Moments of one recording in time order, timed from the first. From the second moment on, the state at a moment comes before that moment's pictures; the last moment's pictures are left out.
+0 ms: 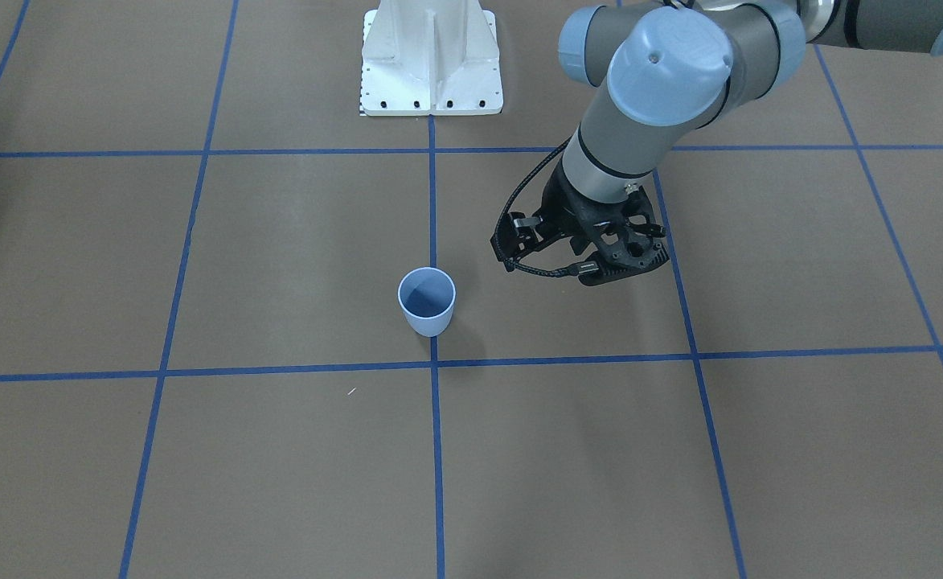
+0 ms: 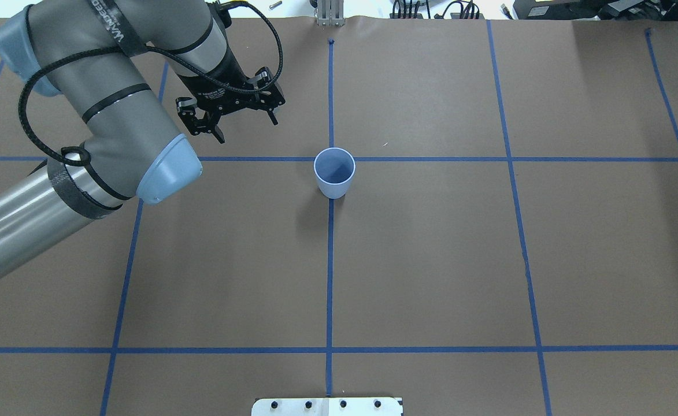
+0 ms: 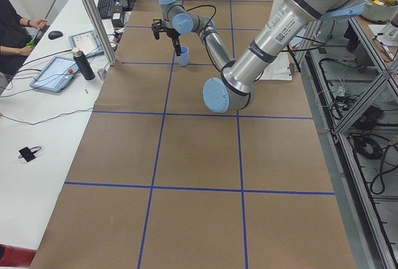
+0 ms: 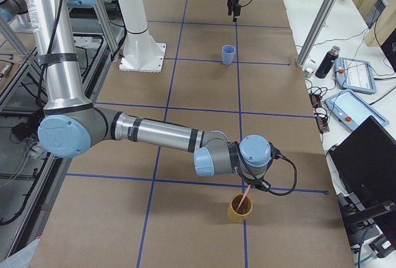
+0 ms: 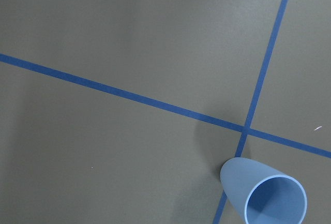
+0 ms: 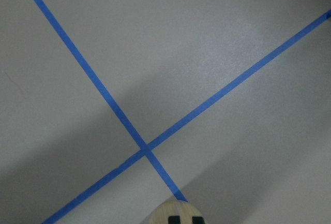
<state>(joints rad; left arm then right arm) -0.83 -2.36 -1.65 -1.47 -2.22 -1.30 1.62 -1.42 1.28 -1.23 2.41 -0.81</state>
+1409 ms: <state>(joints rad) -0.83 -2.33 -1.67 -1.48 -2.23 -1.30 1.77 -1.36 1.70 -1.54 2.52 -0.51</state>
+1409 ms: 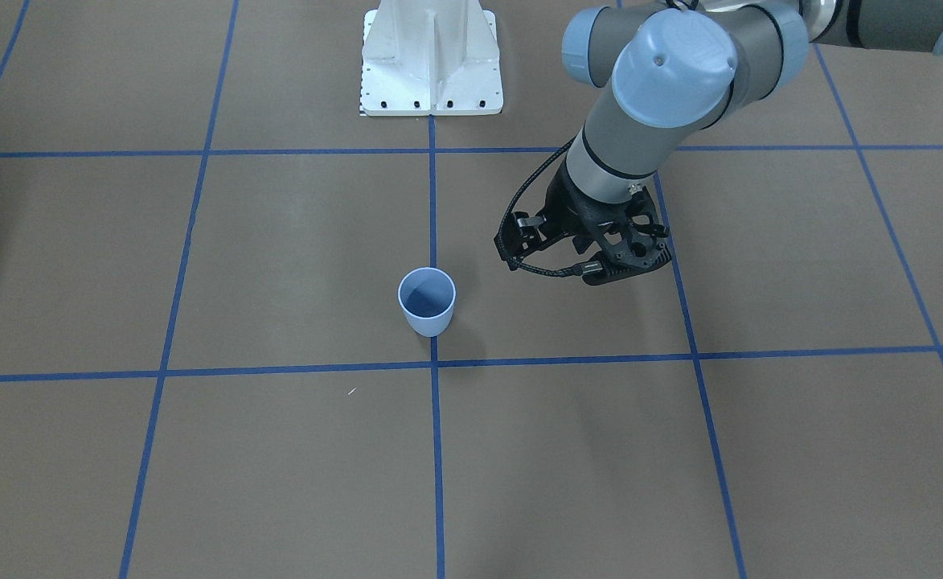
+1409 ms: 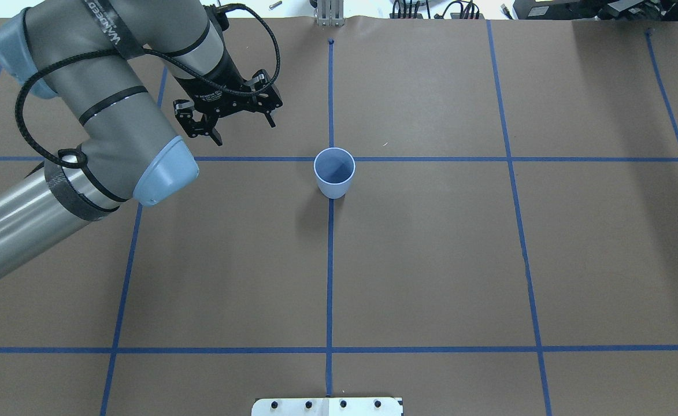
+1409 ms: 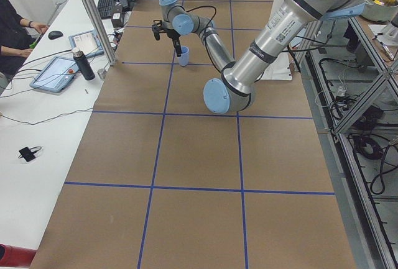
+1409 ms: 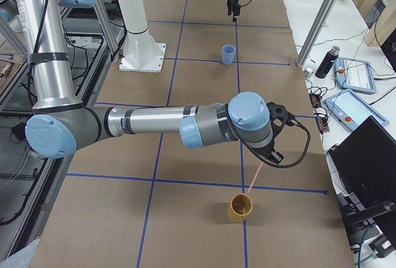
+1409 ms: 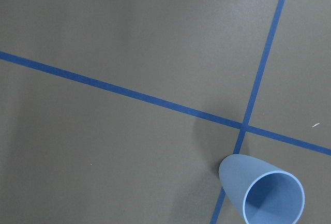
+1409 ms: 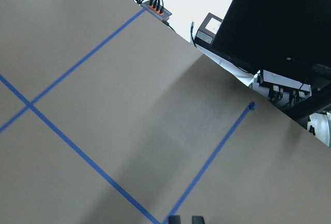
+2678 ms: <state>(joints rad) -1.03 -2.15 -1.71 -1.48 -2.24 -0.94 1.00 -0.78 1.85 -1.62 2.21 0.92</state>
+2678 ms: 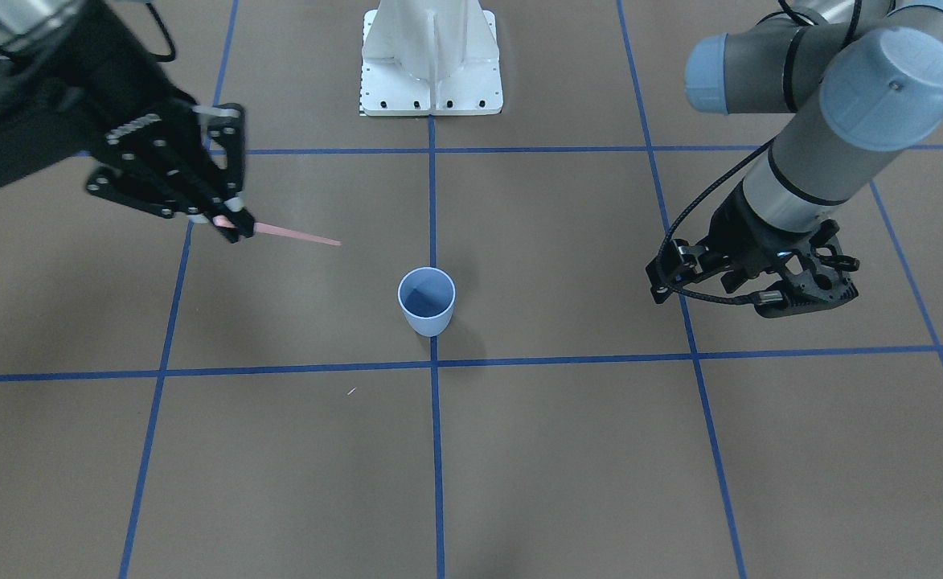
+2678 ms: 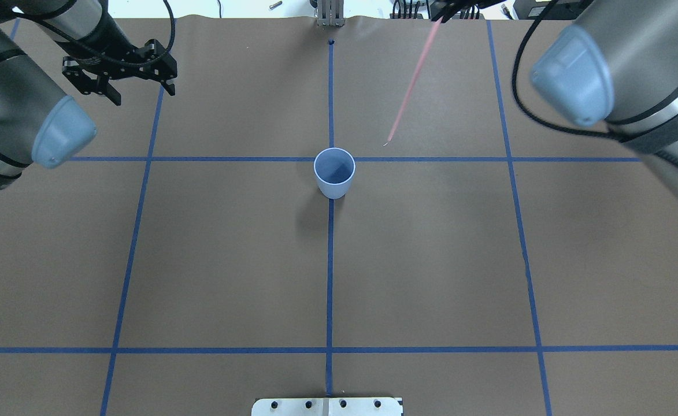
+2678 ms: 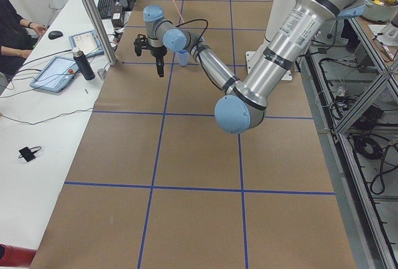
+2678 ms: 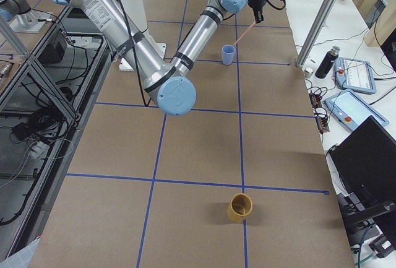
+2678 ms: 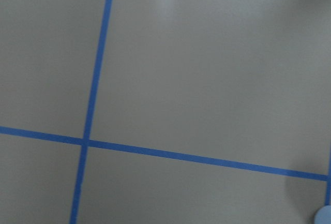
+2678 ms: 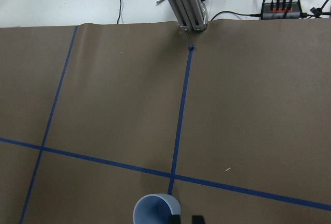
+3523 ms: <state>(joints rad) -1.04 -2.13 -1.68 -1.48 -2.23 -0.90 0.82 -0.66 1.68 -1.62 1.98 0.93</state>
